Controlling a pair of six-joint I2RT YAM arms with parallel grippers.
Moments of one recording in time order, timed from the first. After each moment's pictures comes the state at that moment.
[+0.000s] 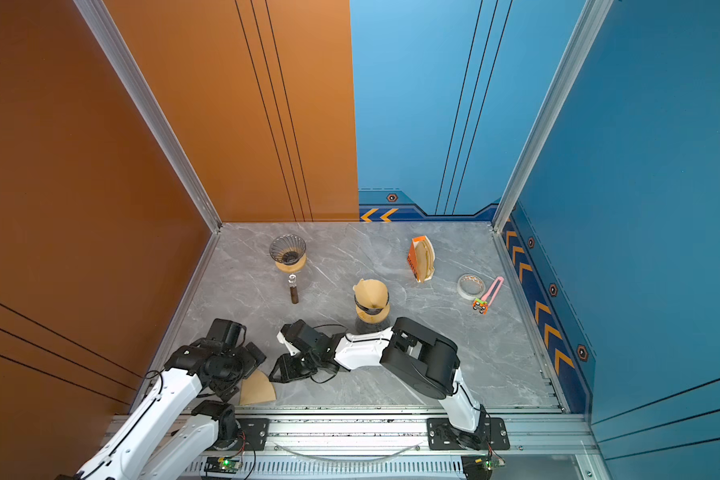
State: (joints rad) left arm -0.14 0.79 0.48 -1.00 0.06 -1.06; right arm 1.17 2.05 1.19 0.13 -0.46 0.91
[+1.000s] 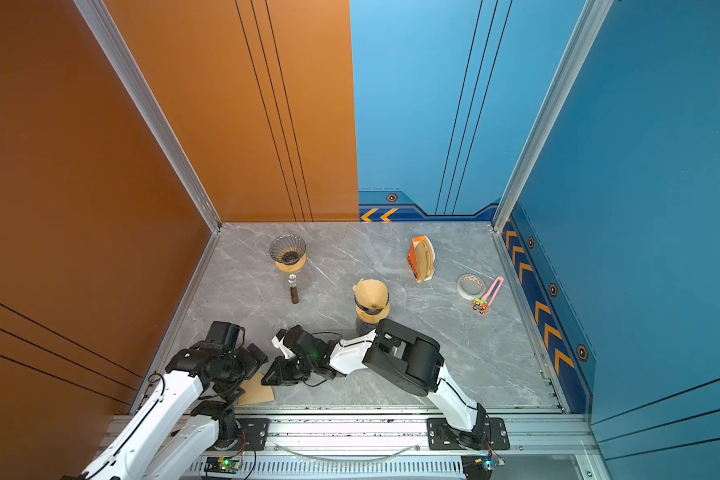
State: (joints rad) left arm -0.11 0.78 0.44 -0.97 0.13 -1.08; right arm 1.18 2.16 1.20 0.35 -0.54 1.07
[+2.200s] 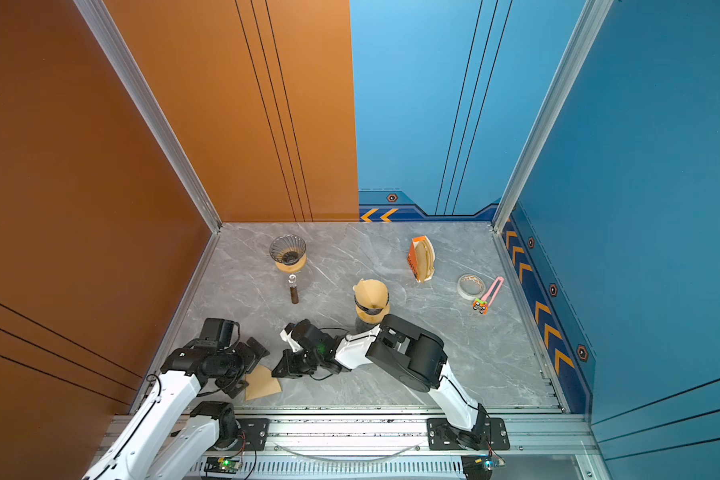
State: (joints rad) left arm -0.06 0.77 0.49 -0.94 0.23 -1.04; right arm 1.11 2.12 1.15 0.35 -0.53 1.05
